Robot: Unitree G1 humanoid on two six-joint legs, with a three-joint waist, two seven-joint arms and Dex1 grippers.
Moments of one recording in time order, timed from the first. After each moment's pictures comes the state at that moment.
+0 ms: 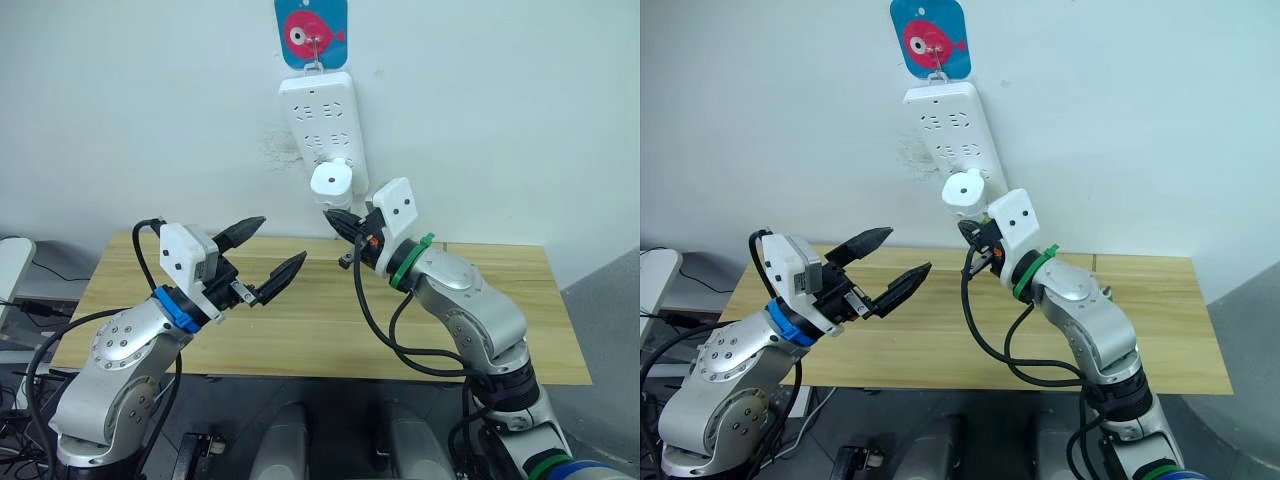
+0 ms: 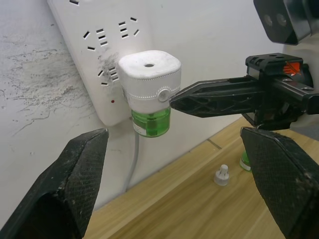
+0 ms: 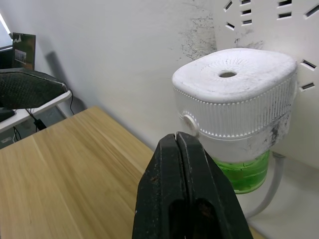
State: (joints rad) left arm -0.05 0.52 0.21 -0.63 -0.59 0.45 -0.58; right arm -0.53 -0.13 0.22 -0.39 0.29 0.73 0.33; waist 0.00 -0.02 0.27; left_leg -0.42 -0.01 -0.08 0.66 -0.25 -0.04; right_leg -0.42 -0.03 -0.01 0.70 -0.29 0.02
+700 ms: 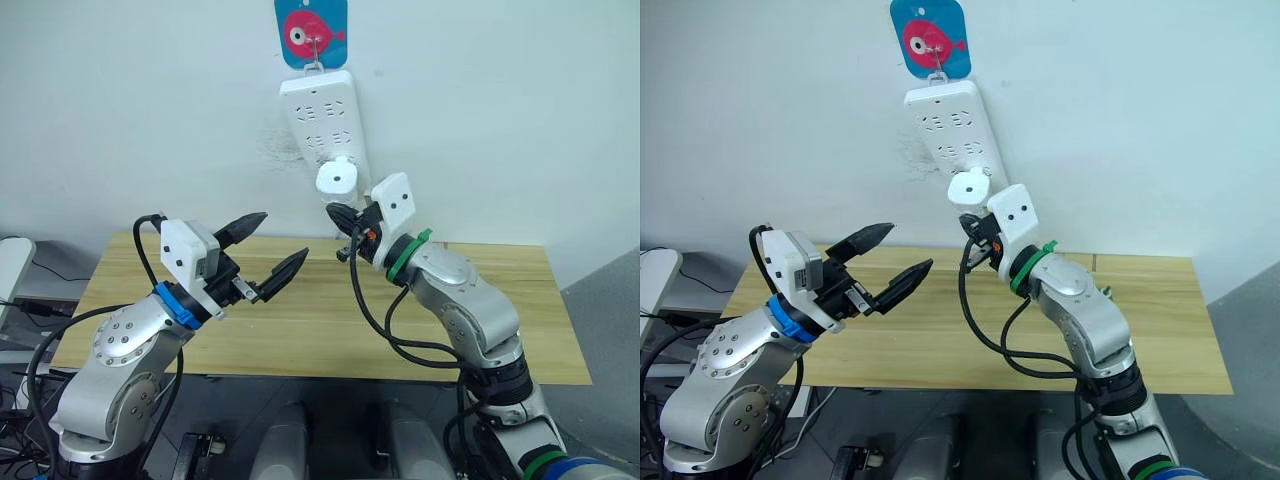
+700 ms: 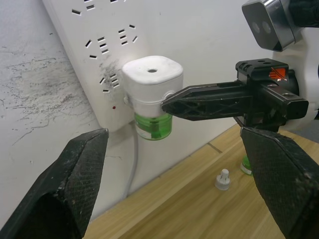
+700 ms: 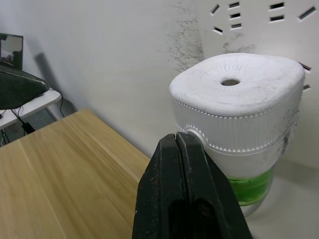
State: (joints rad) left arm -0.07 0.52 0.20 -0.63 -0.59 0.45 -0.57; right arm -0.55 -0.15 0.21 -0.36 0.27 0.71 0.33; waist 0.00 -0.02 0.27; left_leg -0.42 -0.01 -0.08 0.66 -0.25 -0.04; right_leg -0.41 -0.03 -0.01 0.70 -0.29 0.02
